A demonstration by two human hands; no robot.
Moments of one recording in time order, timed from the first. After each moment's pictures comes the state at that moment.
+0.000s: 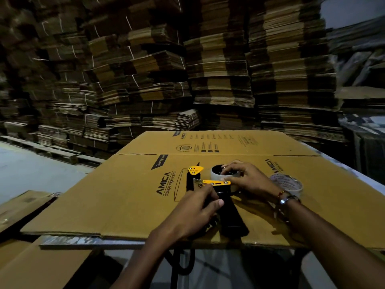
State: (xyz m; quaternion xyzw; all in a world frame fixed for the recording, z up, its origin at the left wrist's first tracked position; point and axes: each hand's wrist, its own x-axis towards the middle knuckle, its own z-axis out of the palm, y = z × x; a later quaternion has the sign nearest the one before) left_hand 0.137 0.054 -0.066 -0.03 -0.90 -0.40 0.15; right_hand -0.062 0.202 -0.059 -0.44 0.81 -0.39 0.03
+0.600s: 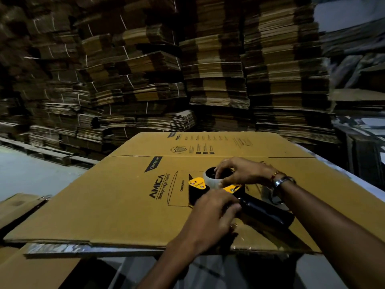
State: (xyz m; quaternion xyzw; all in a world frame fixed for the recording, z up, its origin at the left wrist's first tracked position) left_hand 0.117 0.096 -0.073 -0.12 -0.90 -0.30 0.28; right_hand -0.065 0.193 -0.013 -0.47 0.85 -0.21 0.11
